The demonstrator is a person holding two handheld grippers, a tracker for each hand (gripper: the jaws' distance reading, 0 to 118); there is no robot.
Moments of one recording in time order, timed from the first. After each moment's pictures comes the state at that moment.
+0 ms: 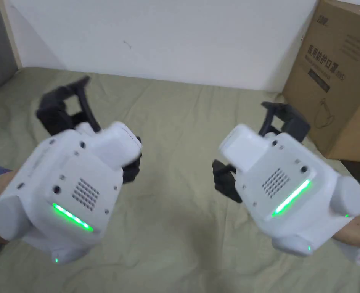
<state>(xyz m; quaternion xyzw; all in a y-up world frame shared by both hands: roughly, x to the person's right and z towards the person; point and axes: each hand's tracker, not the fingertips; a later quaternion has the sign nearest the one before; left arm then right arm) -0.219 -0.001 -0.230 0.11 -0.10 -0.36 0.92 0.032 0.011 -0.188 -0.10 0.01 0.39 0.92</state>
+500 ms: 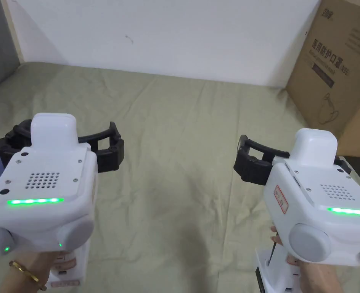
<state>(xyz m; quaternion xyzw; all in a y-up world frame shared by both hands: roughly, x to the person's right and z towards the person) -0.242 -0.045 -0.240 -0.03 -0.02 -0.01 1.00 0.065 -0.021 -0.164 -0.07 -0.10 -0.02 0.99</state>
